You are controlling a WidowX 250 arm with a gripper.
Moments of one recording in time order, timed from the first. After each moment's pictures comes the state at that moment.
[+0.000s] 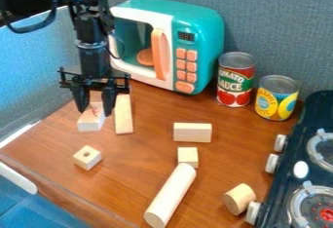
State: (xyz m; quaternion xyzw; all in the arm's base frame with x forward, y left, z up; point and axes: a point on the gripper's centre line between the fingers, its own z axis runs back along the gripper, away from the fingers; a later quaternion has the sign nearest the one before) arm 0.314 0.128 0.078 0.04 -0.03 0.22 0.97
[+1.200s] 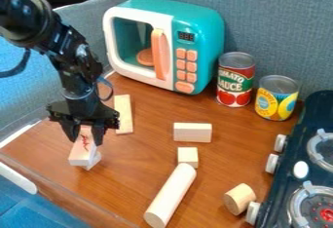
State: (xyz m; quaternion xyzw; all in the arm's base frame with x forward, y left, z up) arm 0.291 0.133 0.037 0.09 -0.15 0.22 0.96
